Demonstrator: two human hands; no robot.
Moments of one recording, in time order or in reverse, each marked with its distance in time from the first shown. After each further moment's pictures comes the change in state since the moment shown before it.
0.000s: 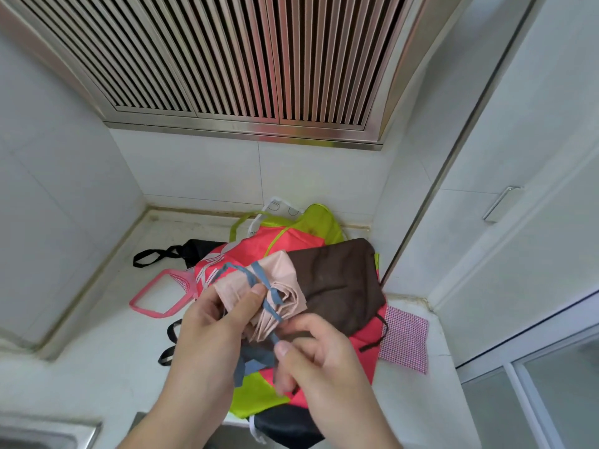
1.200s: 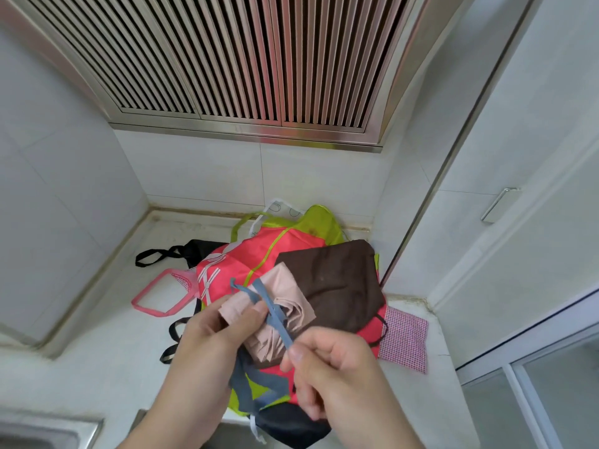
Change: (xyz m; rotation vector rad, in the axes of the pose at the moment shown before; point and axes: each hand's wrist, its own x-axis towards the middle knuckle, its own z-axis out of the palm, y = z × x) left_hand -0.014 -0.002 -0.017 0.021 -0.118 -0.061; right_hand -0.019 -0.015 -0.012 -0.017 -0.055 0.009
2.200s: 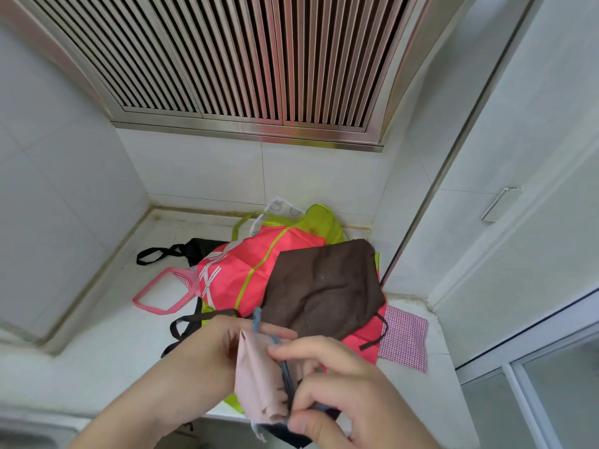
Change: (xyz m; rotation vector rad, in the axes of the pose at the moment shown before) left_hand 0.011 0.012 -0.030 0.581 -0.516 -0.048; right_hand -0.024 -0.013 -0.022 -0.671 -0.226 -0.477
